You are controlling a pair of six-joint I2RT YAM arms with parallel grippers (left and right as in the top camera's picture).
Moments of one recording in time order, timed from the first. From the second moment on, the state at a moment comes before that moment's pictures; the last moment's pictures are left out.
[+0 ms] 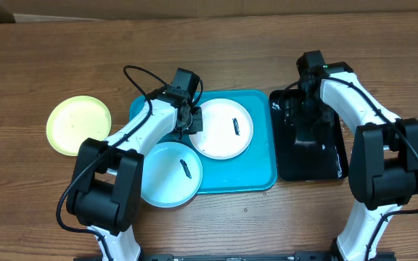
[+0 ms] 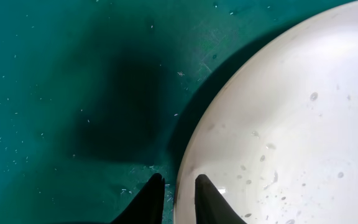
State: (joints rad) left arm -0.35 1.92 1.26 -0.66 0.01 -0.41; right arm 0.14 2.03 1.47 -1.00 0.06 0.22
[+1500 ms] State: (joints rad) left arm -0.35 1.92 1.26 -0.66 0.01 -0.41; right arm 0.14 2.03 1.45 -1.03 0.05 0.23
